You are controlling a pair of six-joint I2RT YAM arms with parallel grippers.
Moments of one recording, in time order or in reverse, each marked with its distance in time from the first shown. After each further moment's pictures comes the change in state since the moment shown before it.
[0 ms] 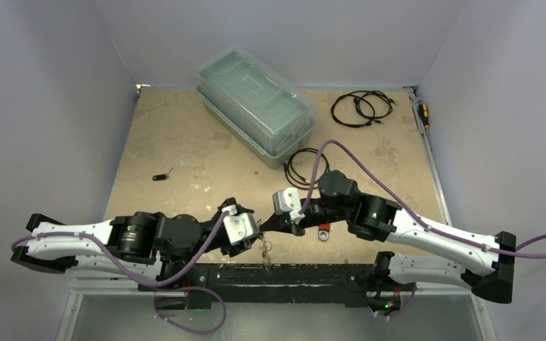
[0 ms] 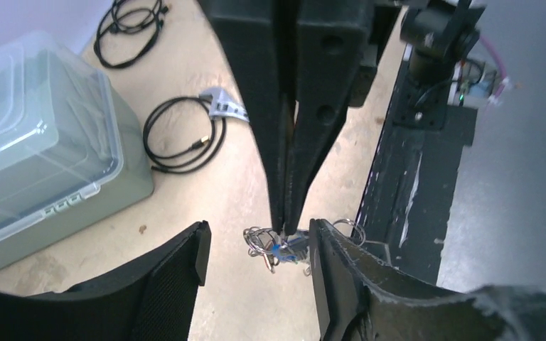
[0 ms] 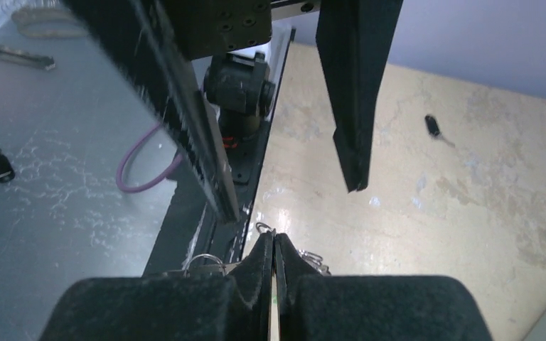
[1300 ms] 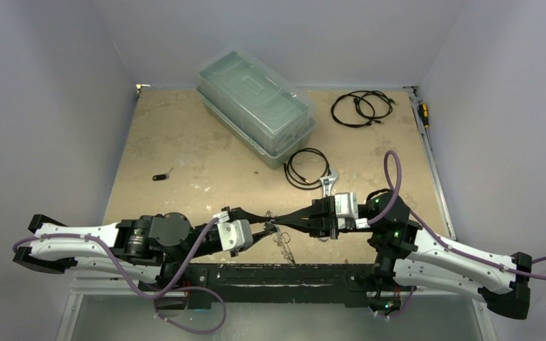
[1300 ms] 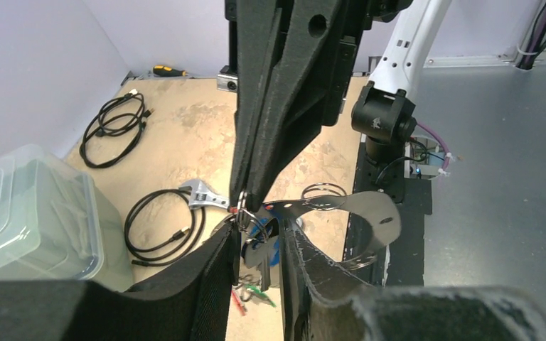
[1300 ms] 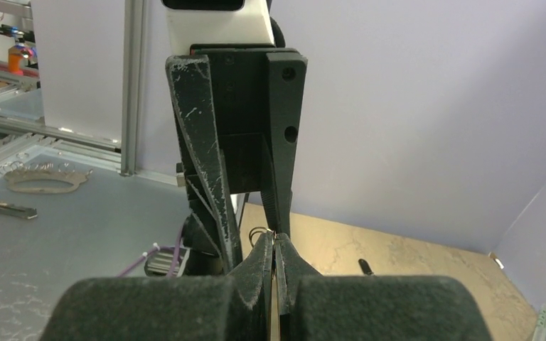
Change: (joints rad) left arm 0.000 -0.032 -0.083 0.352 0.144 0.121; right arm 0.000 -0.298 -0.296 0.638 0.028 0.197
